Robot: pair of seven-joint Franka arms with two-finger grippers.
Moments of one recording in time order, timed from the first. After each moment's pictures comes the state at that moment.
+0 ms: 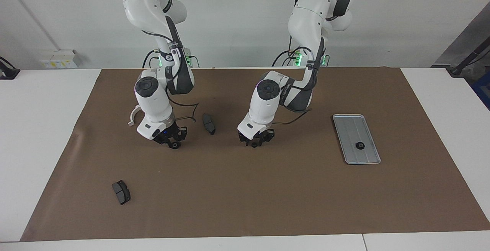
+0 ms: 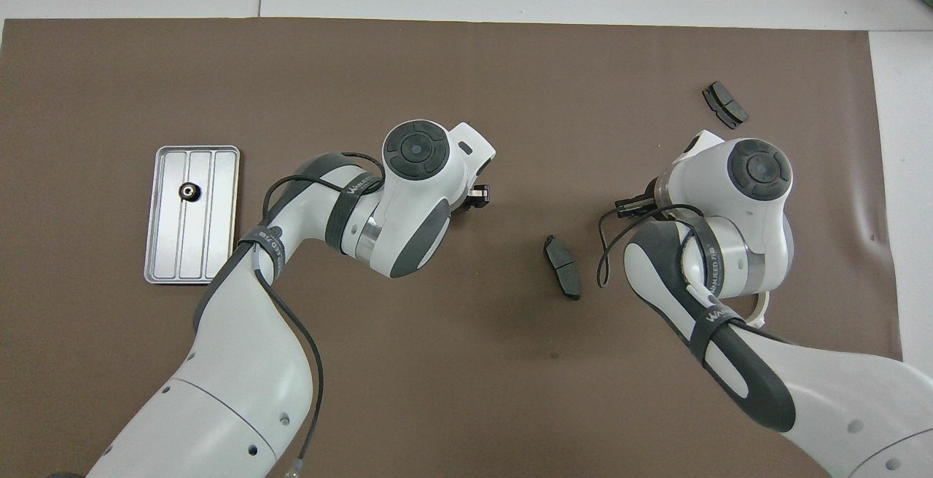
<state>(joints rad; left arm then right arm) -0.58 0.58 -0.05 -1.60 -0.06 2.24 -0.53 0.26 0.30 -0.10 -2.07 0.06 2.43 -0.05</state>
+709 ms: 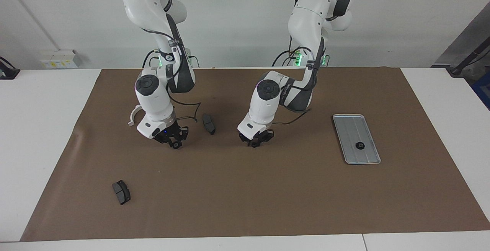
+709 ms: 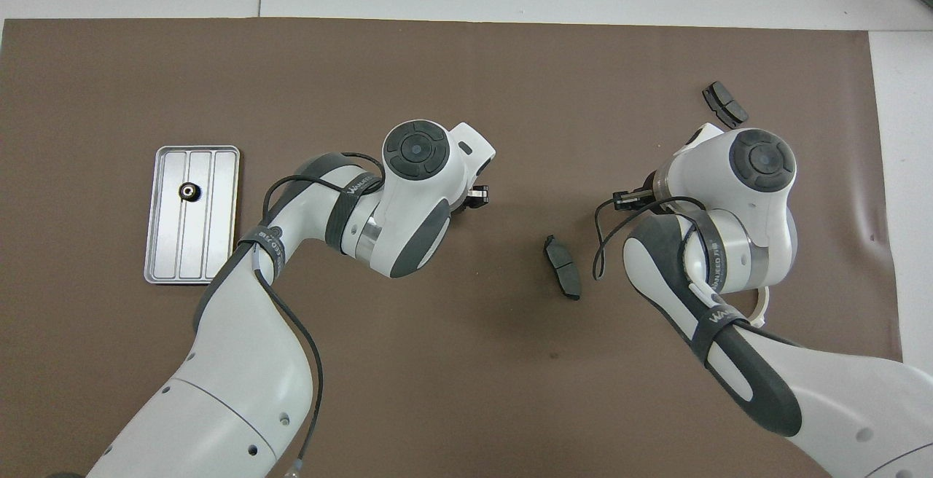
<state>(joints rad) -0.58 0.58 -0.05 -1.60 -0.06 2.24 -0.53 0.26 0.29 -0.09 -2.02 0.06 2.36 0.03</state>
